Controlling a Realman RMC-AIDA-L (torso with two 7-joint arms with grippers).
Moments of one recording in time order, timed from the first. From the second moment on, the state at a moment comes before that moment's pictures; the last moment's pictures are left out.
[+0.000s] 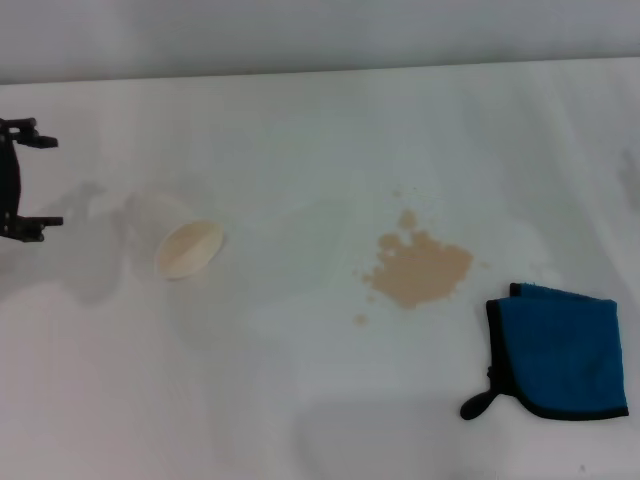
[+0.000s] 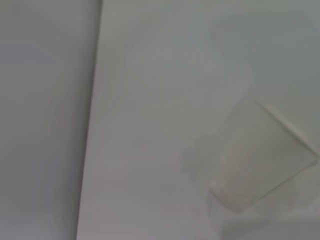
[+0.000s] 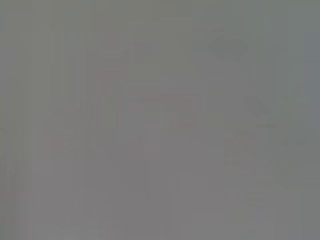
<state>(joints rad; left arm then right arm) -0.48 -2.06 1.10 1.32 -0.63 -1.29 1.95 0.32 2.01 -0.45 0.02 2.25 1.48 -2.81</state>
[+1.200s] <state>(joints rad) -0.54 -2.07 1.25 1.03 -0.79 -1.08 2.40 0.31 2.01 -0.44 0.07 2.25 1.50 -2.82</state>
